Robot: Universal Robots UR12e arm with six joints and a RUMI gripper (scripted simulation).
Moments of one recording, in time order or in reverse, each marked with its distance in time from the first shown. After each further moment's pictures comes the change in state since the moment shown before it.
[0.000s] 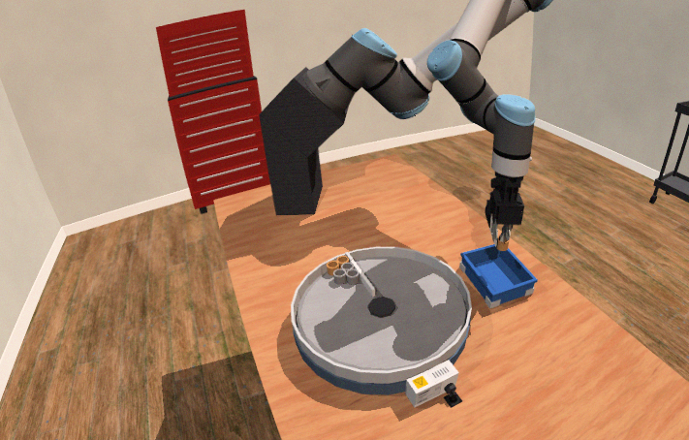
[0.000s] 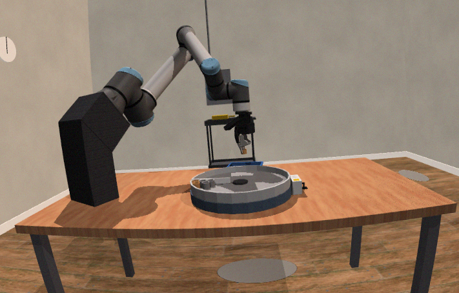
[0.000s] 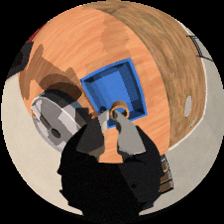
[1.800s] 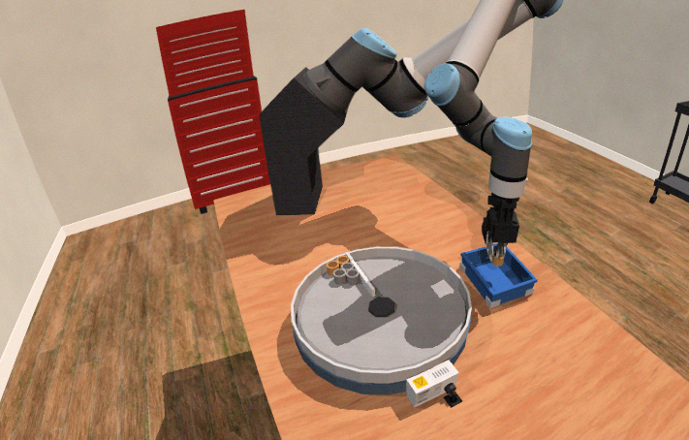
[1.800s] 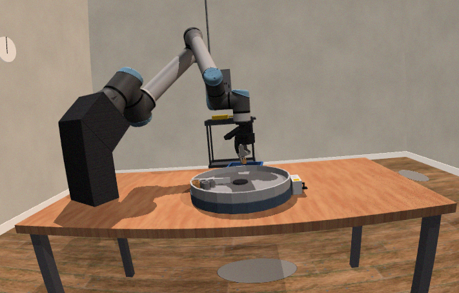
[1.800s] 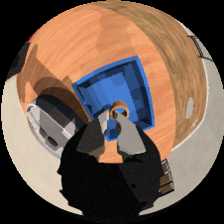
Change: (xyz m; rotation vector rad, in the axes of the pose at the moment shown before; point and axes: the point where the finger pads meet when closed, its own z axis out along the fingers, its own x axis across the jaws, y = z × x) arm -0.004 -0.004 0.053 0.015 -0.006 0.003
